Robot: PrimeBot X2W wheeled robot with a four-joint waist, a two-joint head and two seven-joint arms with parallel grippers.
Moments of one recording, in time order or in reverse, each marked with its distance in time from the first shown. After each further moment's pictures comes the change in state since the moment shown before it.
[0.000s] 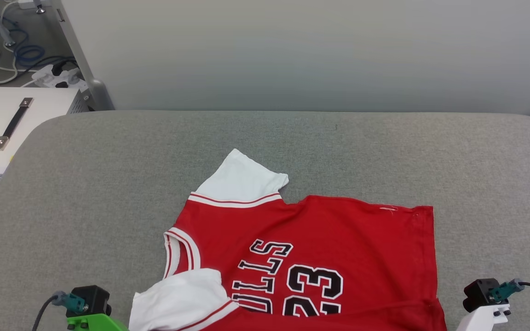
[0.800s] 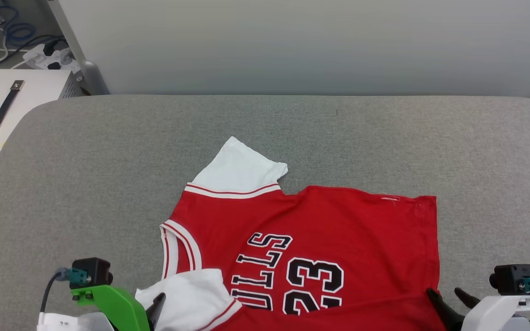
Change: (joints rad) left arm -0.131 -0.108 -0.010 0.194 0.045 -0.072 -0.108; right arm -0.001 0.096 -0.114 -0.006 -0.136 0.000 -0.297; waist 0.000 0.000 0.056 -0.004
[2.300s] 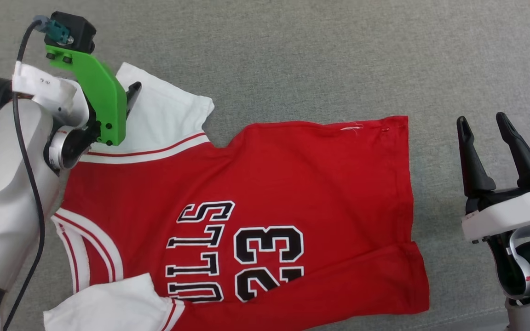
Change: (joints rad) left arm -0.916 -0.076 -0.098 0.500 0.234 -0.320 0.174; right arm -0.348 0.089 -0.063 -0.162 -0.227 0.000 -0.422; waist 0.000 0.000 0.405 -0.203
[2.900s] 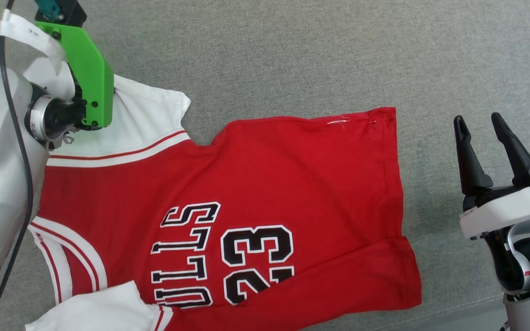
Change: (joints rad) left arm -0.113 -0.010 -0.030 0.127 -0.076 -0.015 0.289; right arm -0.025 -0.009 0.011 0.053 0.045 0.000 -0.008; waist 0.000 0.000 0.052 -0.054
